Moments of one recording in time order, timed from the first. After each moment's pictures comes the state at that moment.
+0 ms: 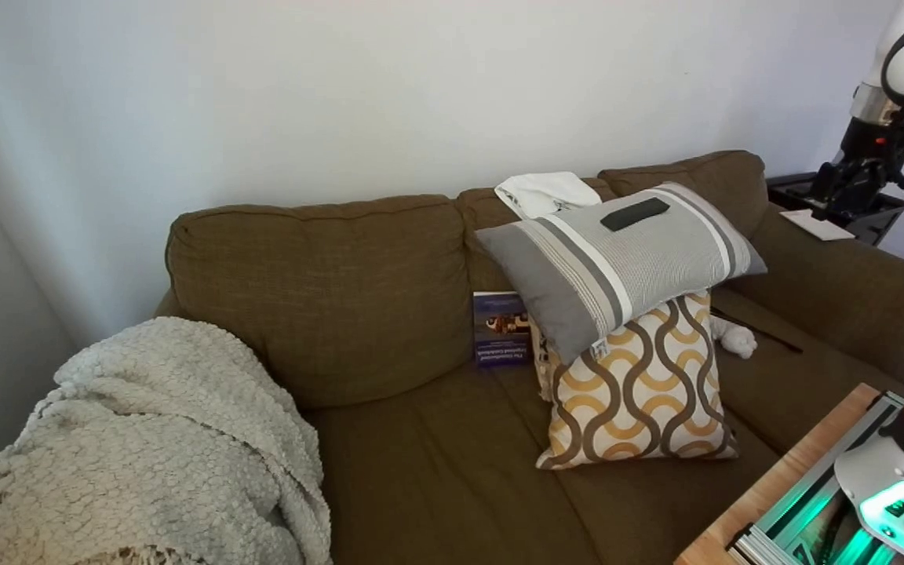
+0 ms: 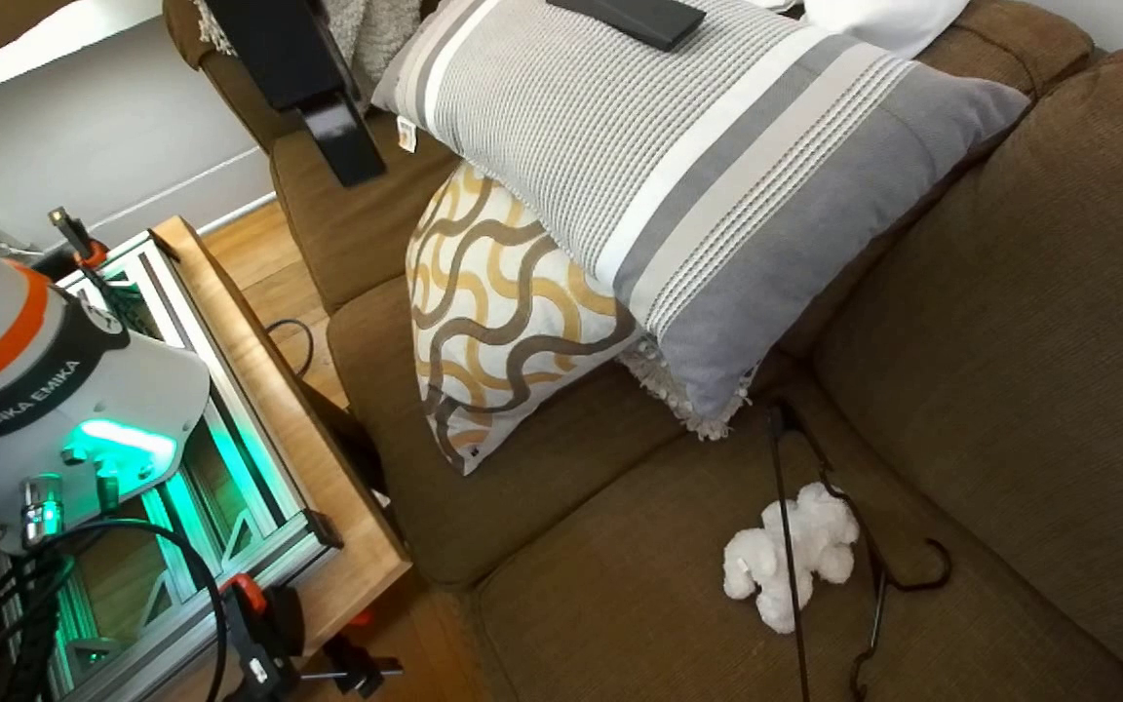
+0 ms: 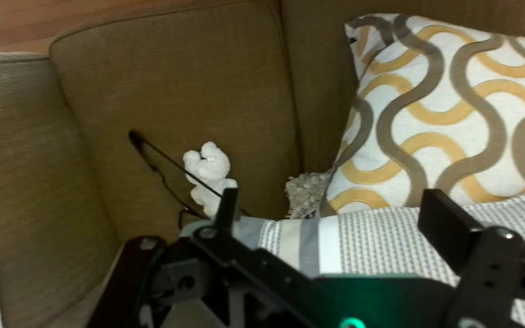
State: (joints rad) arm -0.32 -0.65 -0.20 -2.67 -0.37 2.06 -0.05
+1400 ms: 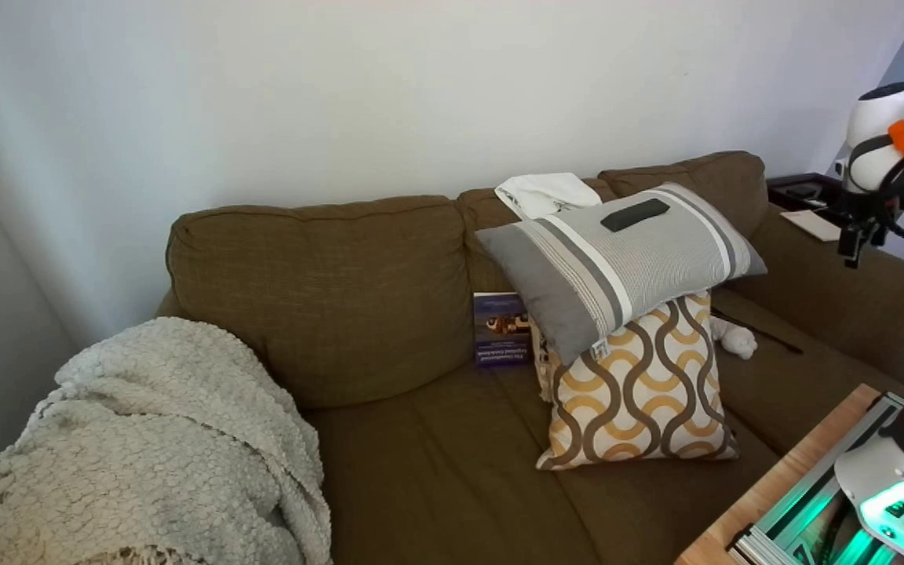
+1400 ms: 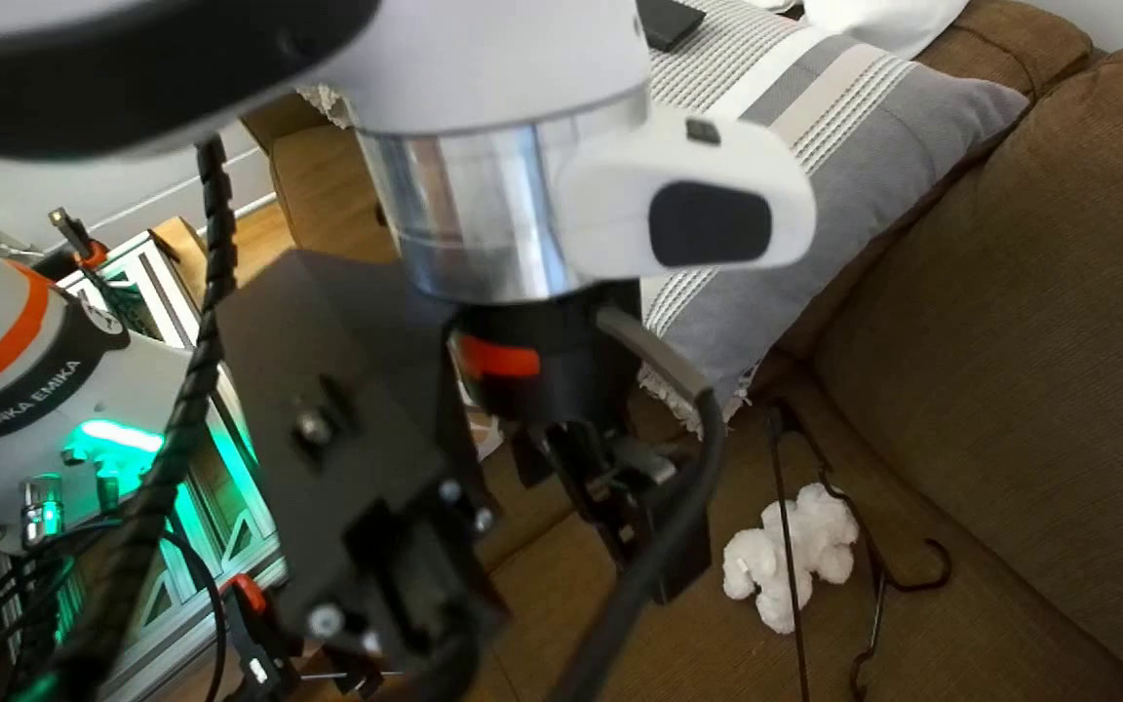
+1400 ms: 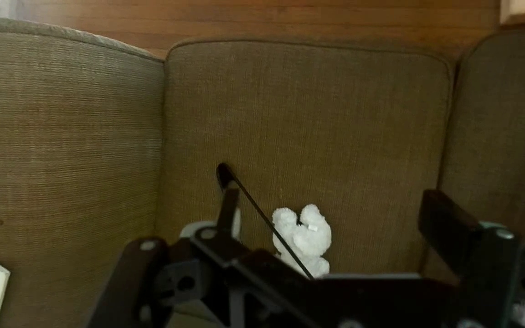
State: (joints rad) arm -0.44 -0.04 -0.43 -2.48 -0.73 2.44 -0.30
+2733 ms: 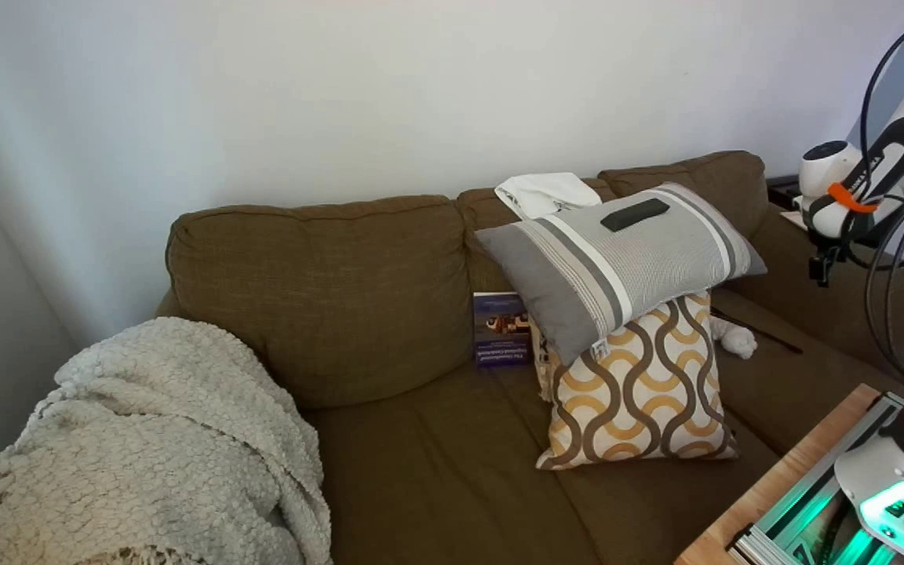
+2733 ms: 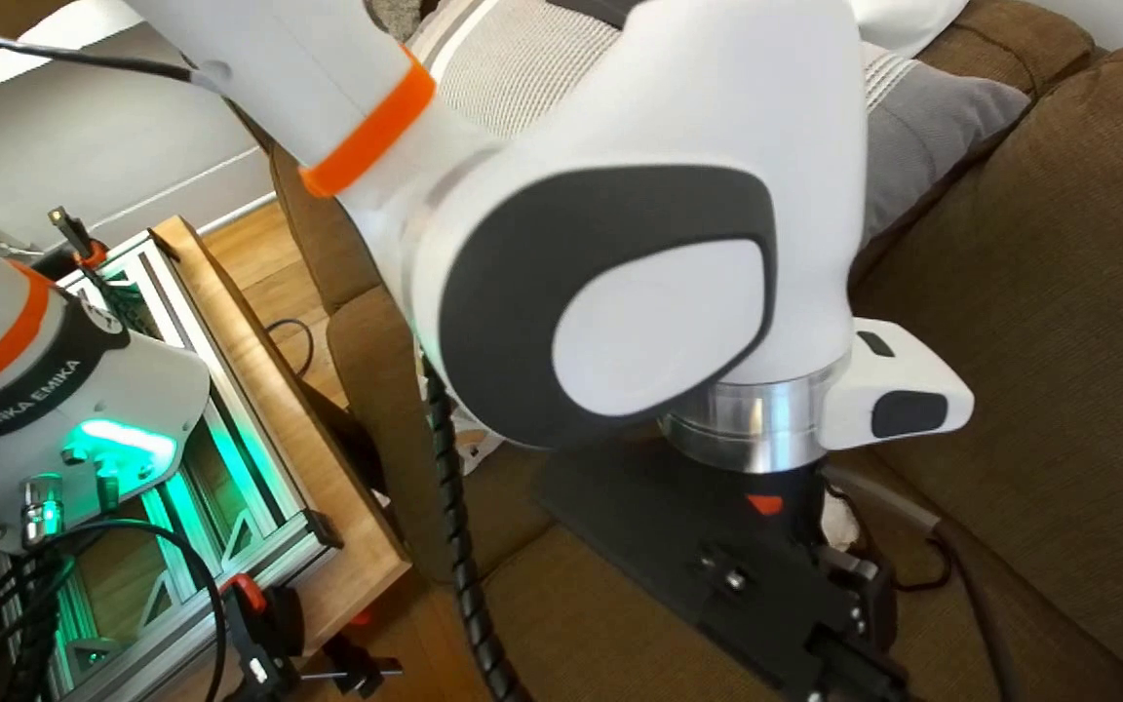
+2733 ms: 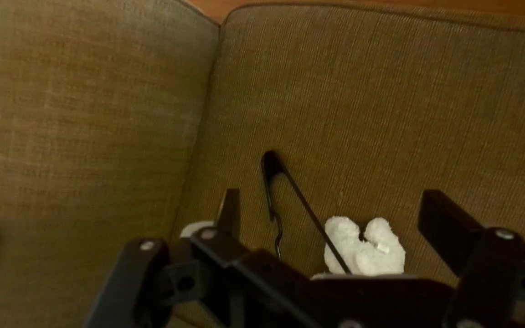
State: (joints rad) arm -0.49 0.47 -0.43 -2.17 -0.83 2.67 -0.25
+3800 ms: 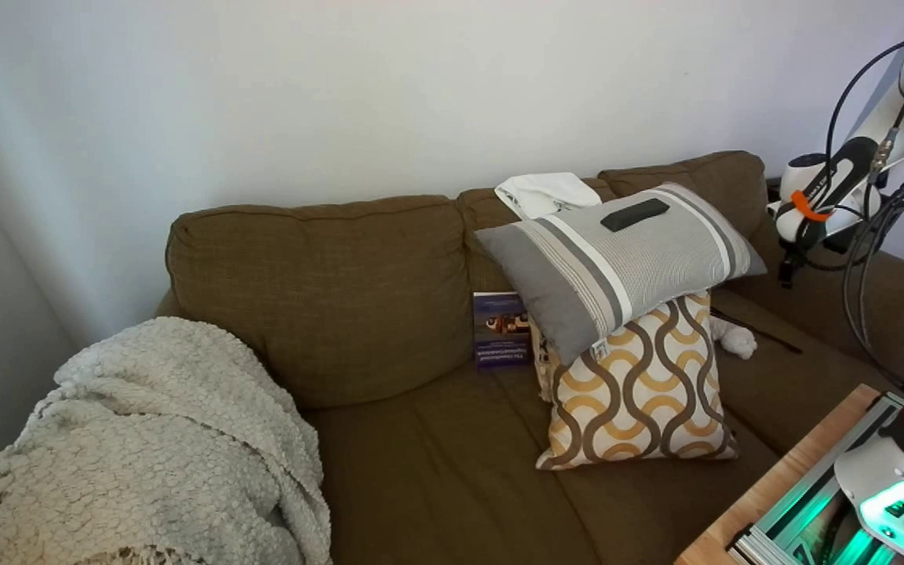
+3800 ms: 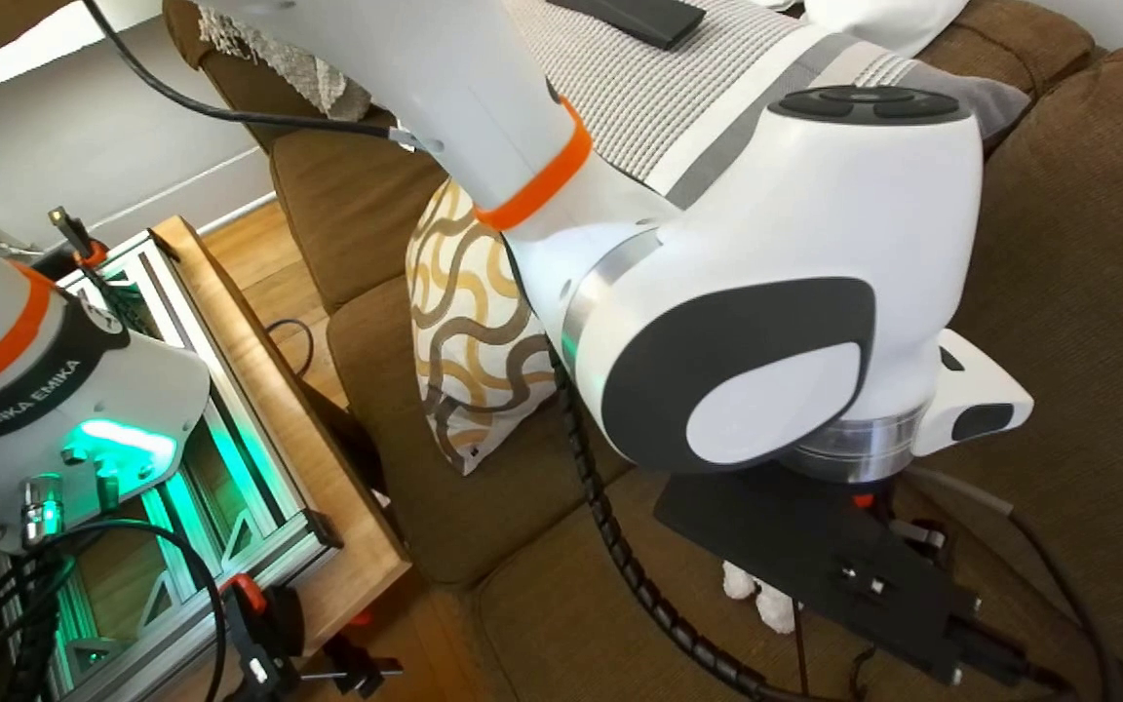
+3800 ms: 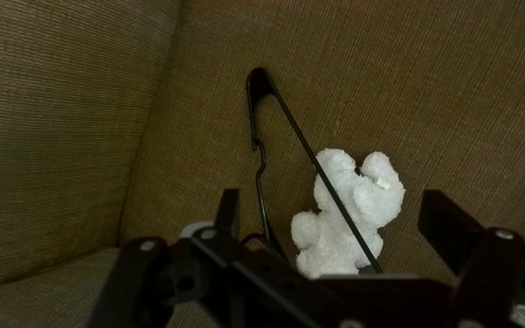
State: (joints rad) arm -0.61 0.67 -0.29 -1.96 -0.59 2.74 -0.53
